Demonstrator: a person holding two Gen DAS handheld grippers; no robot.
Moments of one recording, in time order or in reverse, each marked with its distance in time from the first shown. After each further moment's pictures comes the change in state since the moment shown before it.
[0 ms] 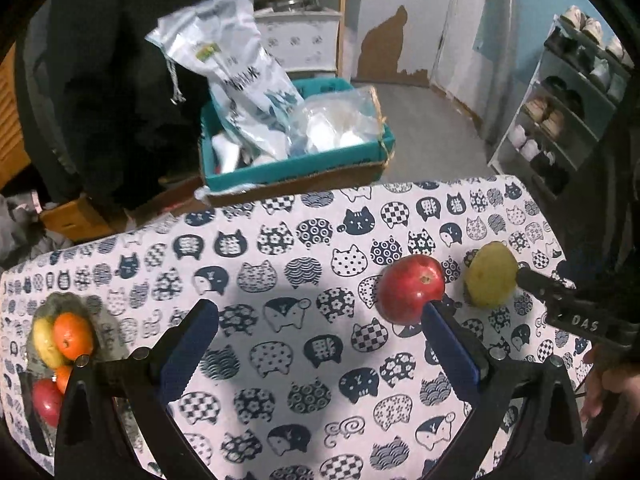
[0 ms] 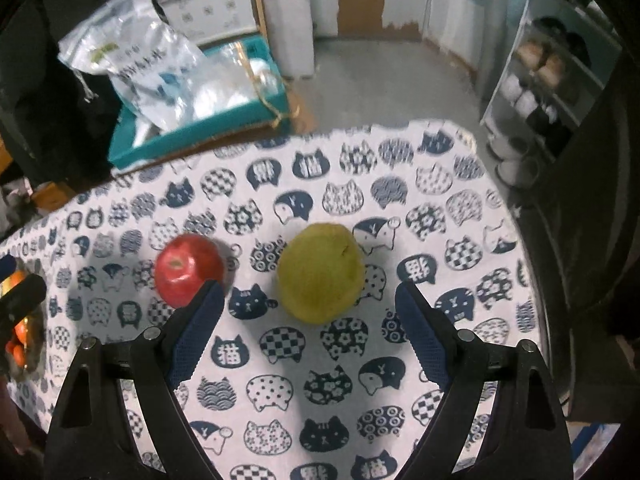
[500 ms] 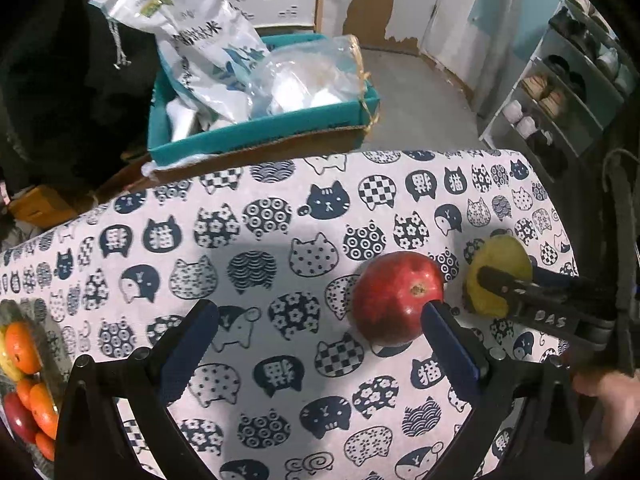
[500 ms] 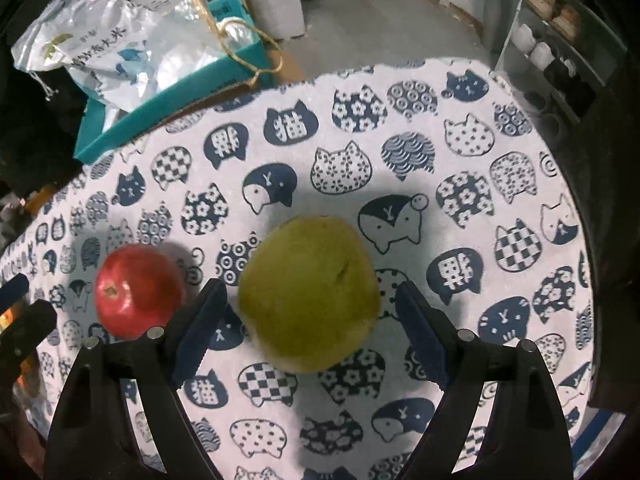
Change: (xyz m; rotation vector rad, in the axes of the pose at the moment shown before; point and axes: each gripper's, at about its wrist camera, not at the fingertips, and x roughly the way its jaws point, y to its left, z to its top) left arm 0.068 -0.025 0.010 0.006 0.122 -0.072; right arm 0.076 -0.017 0.009 0.079 0.126 0.045
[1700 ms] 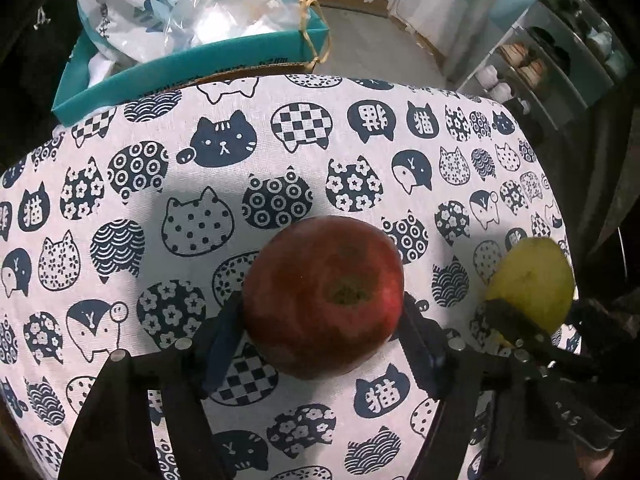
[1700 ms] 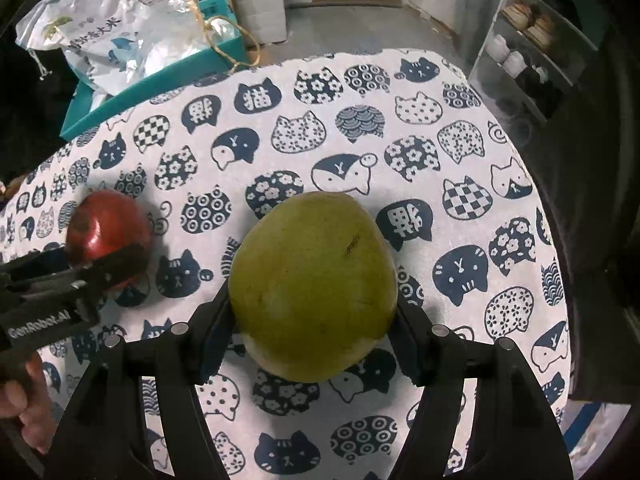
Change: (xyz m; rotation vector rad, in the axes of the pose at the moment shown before) left arm 0.074 -0.042 -0.010 0.016 0.138 -0.146; right arm -0.021 -0.013 -0.040 -0.030 -0.057 -0.104
